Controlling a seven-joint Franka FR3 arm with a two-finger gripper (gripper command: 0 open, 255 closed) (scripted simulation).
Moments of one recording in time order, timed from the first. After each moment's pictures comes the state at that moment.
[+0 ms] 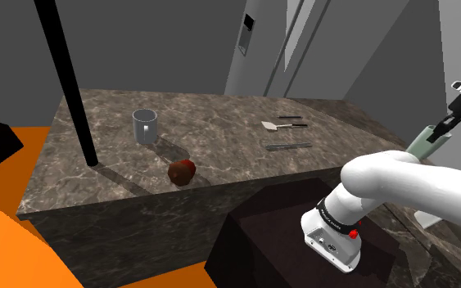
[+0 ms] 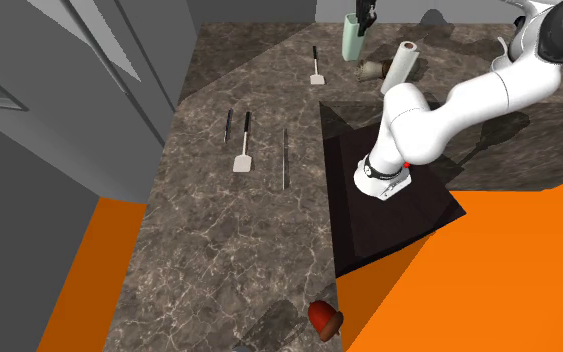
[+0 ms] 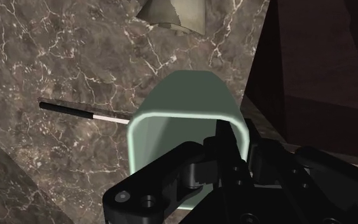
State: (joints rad) arm -0.33 -1.05 -0.93 -2.26 -0.82 1.45 -0.78
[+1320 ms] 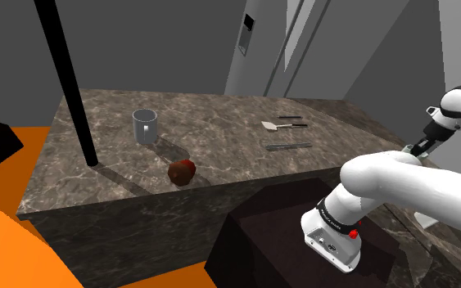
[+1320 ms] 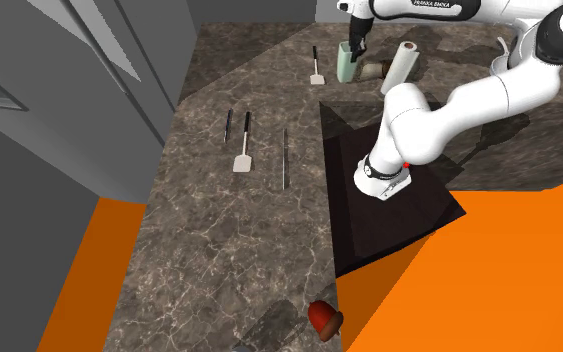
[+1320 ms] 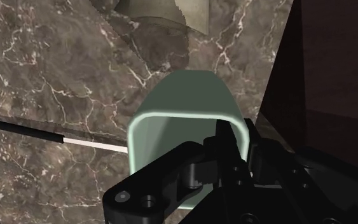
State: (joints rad) arm -0.36 -1.10 -1.10 -2.45 -0.97 1.64 -0.73
